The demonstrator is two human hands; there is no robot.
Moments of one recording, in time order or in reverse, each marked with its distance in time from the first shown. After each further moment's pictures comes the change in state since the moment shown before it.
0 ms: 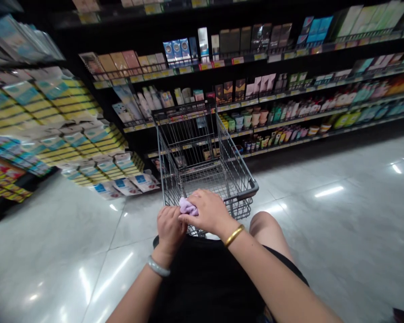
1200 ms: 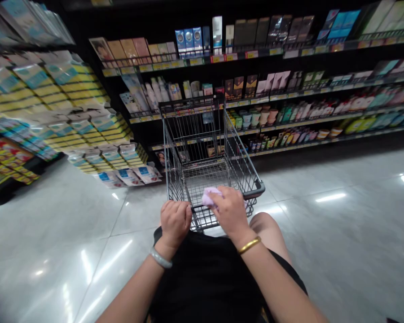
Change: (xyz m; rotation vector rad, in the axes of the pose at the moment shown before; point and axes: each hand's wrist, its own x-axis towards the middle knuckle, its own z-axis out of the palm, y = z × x) left_hand 0.001 0.007 -0.004 -0.038 -0.014 -0.056; right_hand -0.036 0.035 0.010 -0.240 0.317 0.033
